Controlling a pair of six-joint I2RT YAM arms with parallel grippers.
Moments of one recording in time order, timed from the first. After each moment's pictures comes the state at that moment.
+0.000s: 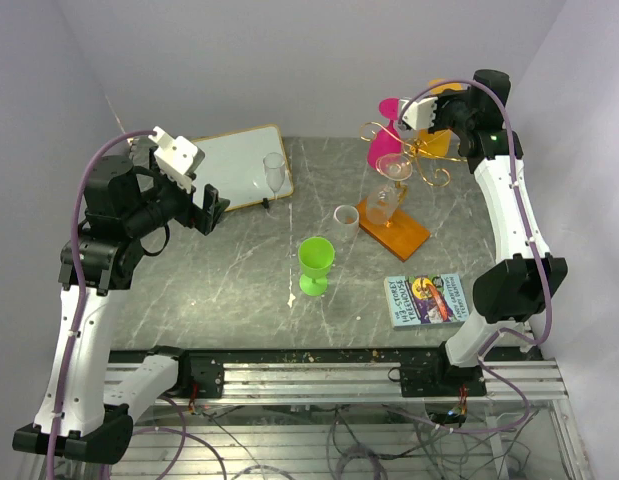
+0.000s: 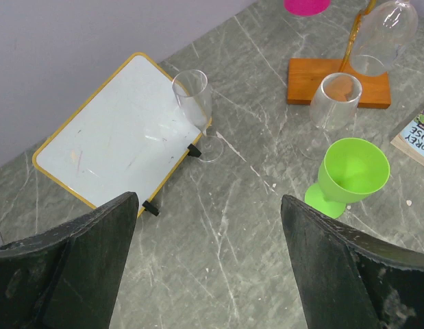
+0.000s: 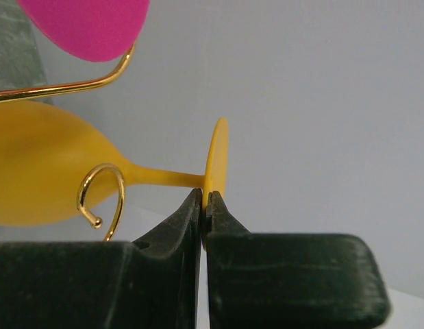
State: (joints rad) left arm -0.16 0.95 1.38 -0.71 0.44 0.26; right arm 0.05 1.71 1.86 -0.44 -0.21 -1.65
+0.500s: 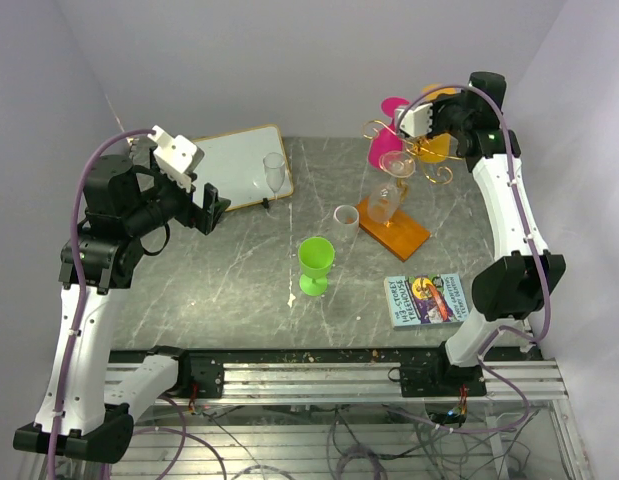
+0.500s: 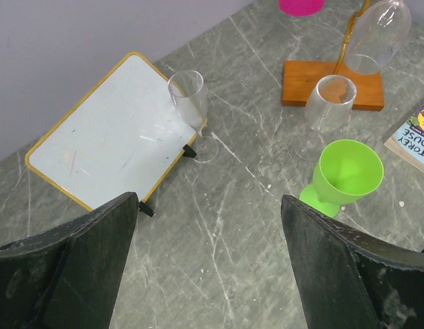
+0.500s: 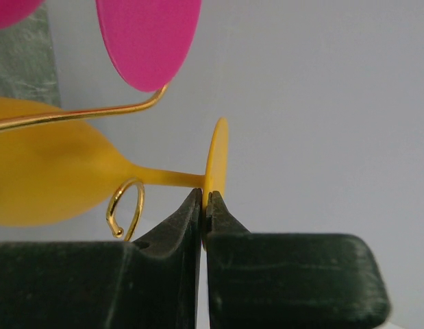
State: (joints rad) left arm -0.15 0.95 1.38 -0.71 0.46 0.24; right arm 0.05 1.73 1.87 -0.50 -0.25 -1.75
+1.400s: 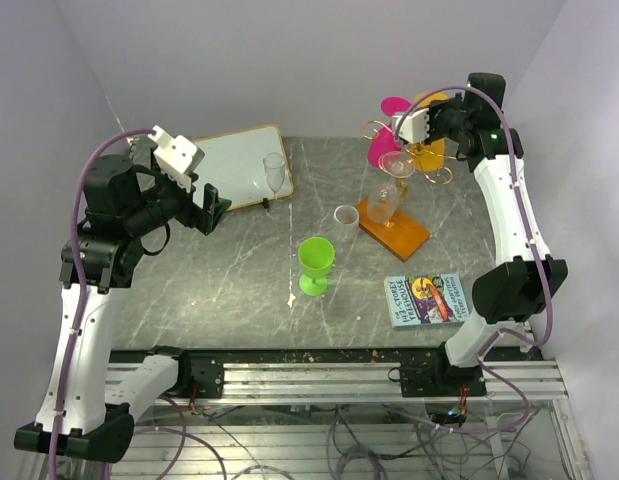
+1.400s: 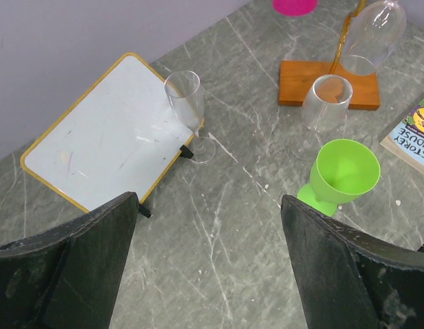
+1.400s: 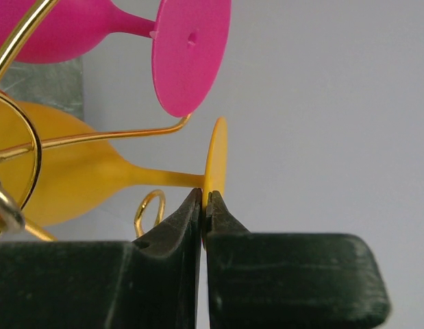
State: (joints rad) left arm -0.15 0.95 1.38 -0.70 0.48 0.24; right arm 0.07 1.72 1.90 -0.62 -0.31 -1.77
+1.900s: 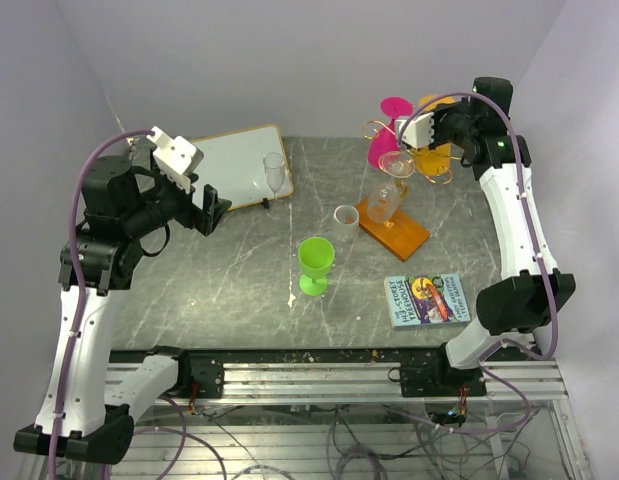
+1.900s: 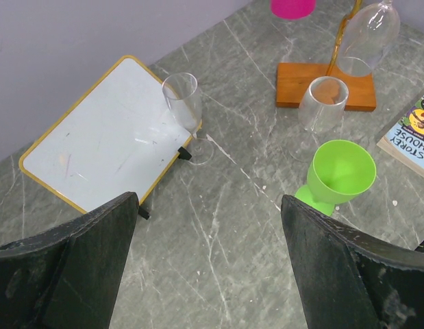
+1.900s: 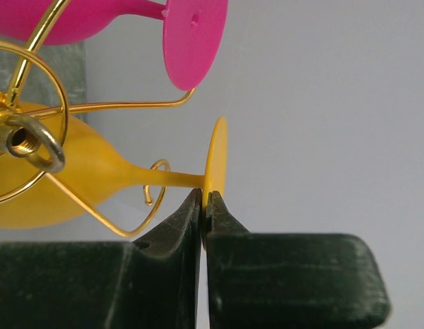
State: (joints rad) left arm -0.15 0.95 1.38 -0.70 0.48 0.23; right arm 0.07 1.64 1.85 -0.64 -0.29 -1.77
